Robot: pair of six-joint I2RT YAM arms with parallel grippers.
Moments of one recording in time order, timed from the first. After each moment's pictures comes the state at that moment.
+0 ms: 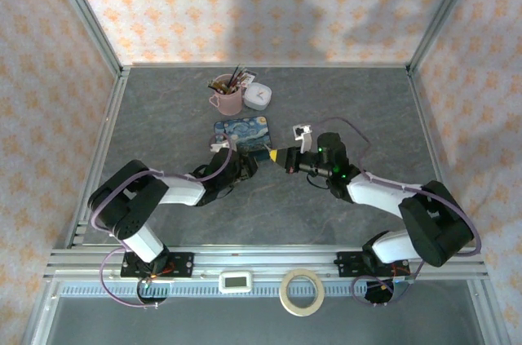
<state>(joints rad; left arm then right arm) -0.63 1.66 0.55 0.46 -0.09 -0.93 0.56 1.37 0.53 0.50 -0.53 0.63</state>
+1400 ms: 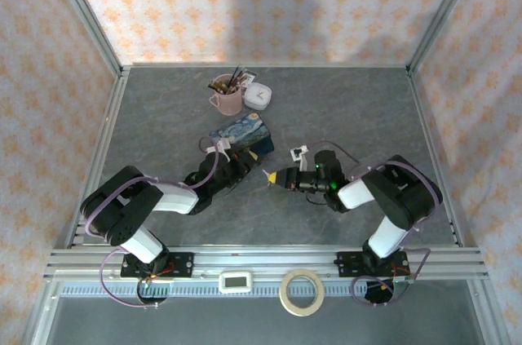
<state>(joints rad) -0.63 1.57 0.42 0.80 0.04 -1.29 0.55 1.68 0.37 0.93 -0.74 0.93</state>
